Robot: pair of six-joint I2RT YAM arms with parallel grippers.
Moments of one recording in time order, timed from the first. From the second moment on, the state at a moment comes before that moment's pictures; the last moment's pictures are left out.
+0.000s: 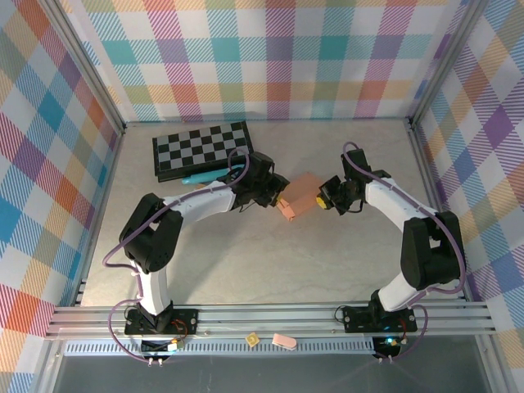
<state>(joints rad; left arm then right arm) -0.68 1.86 1.29 -0.18 0.19 -1.52 0.24 1.58 1.05 -0.59 -0.40 1.15</state>
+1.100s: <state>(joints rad) -0.68 1.91 1.25 -0.15 0.22 -1.61 0.26 1.60 1.06 -0.64 -0.40 1.14</state>
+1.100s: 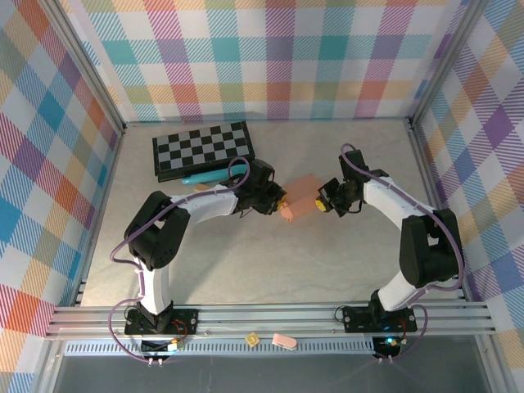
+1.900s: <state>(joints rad) -0.64 1.91 1.41 -0.38 0.22 -1.38 0.22 1.61 1.44 -0.92 -0.28 0.82</state>
